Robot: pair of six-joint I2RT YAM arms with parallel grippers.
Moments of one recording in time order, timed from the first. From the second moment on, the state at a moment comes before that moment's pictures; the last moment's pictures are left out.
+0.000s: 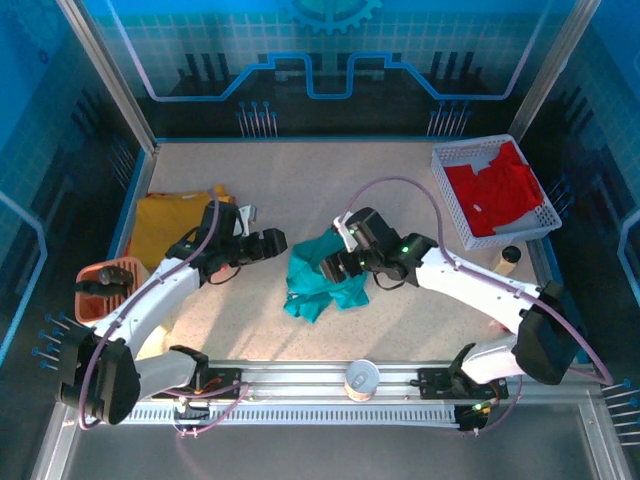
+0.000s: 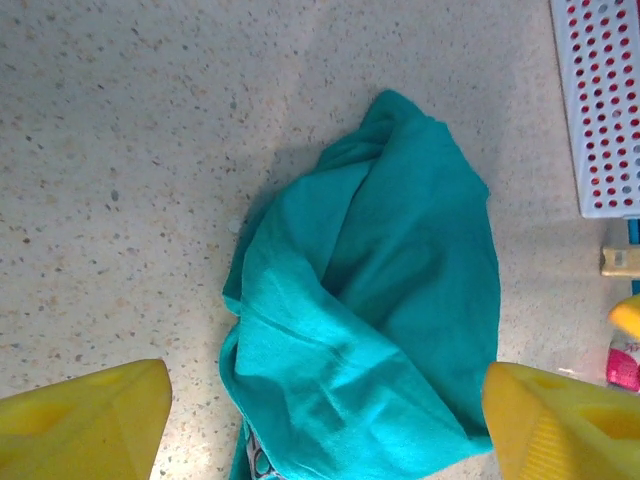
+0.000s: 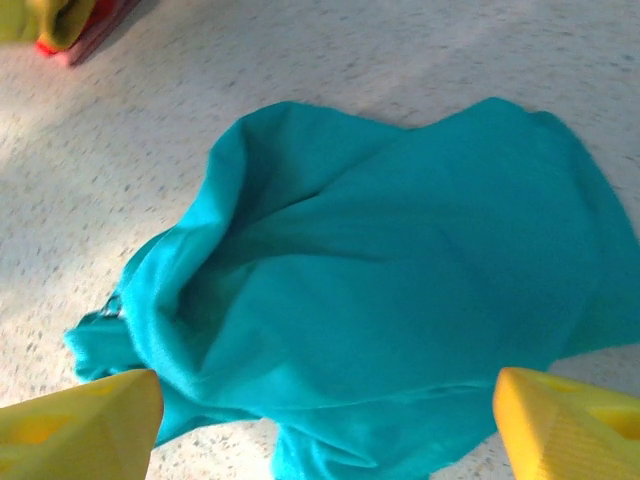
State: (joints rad) left arm -0.30 1.18 0.79 -0.43 0.35 -0.60; right arm 0.77 1.38 1.03 -0.52 0.01 0.23
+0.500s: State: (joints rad) left arm -0.79 1.35 0.95 -0.47 0.13 -0.65; right arm 0.42 1.32 0.82 -0.48 -0.06 0.51
